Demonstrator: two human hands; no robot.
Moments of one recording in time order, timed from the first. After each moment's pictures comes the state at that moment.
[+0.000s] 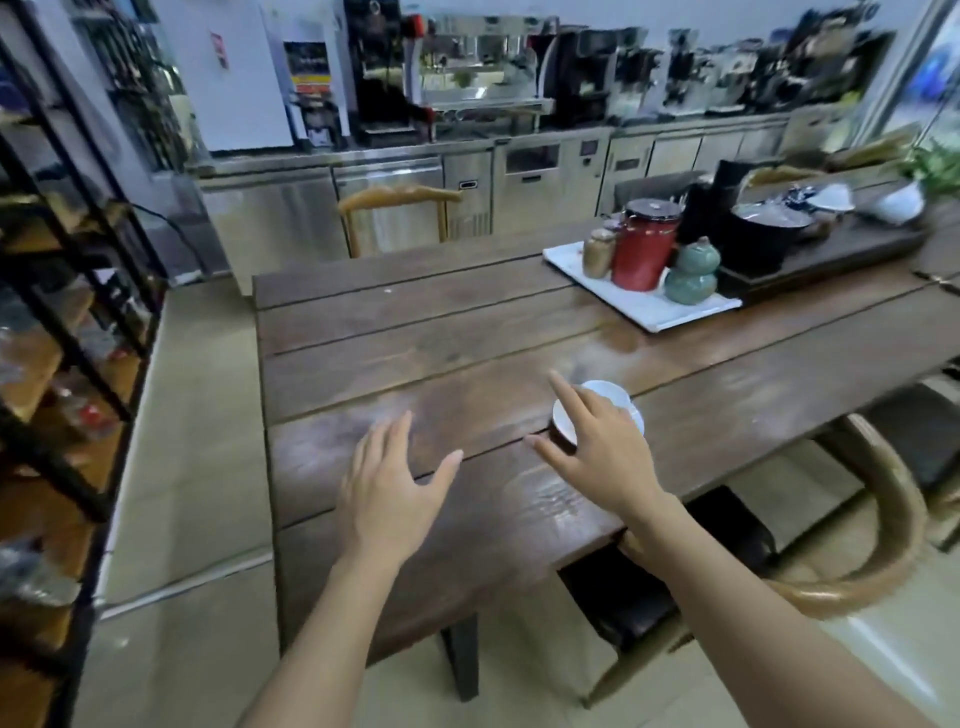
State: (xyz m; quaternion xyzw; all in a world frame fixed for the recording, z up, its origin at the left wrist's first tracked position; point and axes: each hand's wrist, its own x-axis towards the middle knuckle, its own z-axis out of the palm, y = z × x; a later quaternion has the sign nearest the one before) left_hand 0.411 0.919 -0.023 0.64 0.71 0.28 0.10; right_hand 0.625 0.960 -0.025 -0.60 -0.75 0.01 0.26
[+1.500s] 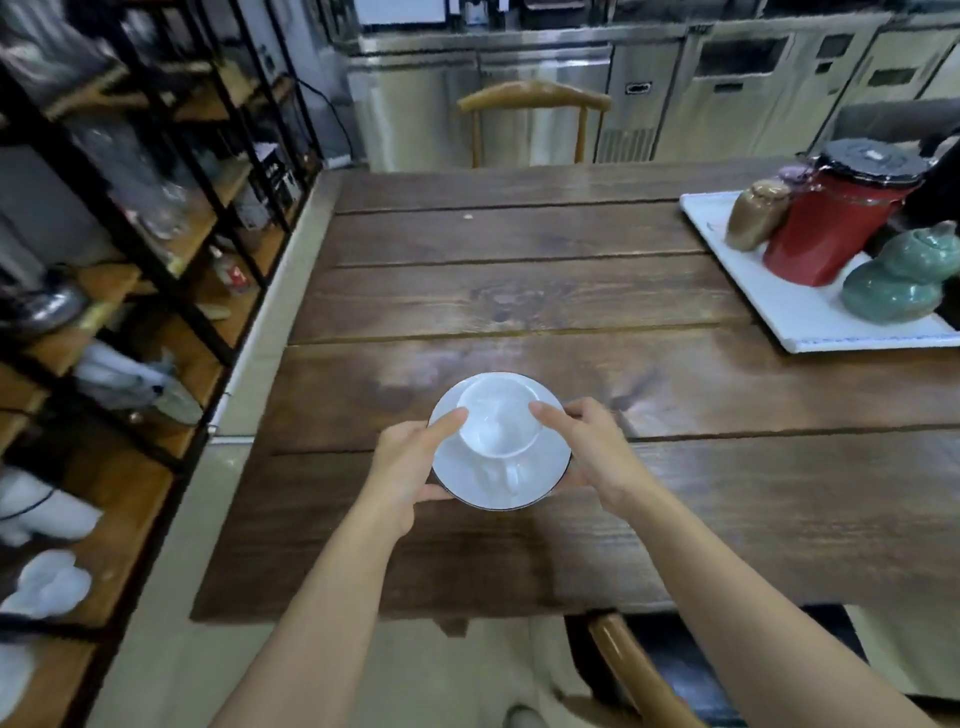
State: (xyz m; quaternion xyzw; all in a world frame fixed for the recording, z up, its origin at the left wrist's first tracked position) left_hand 0.501 1.007 -0.037 0.18 0.71 0.48 0.49; right_hand 0.659 1.086 -0.049 -0.54 -0.52 0.62 0.23
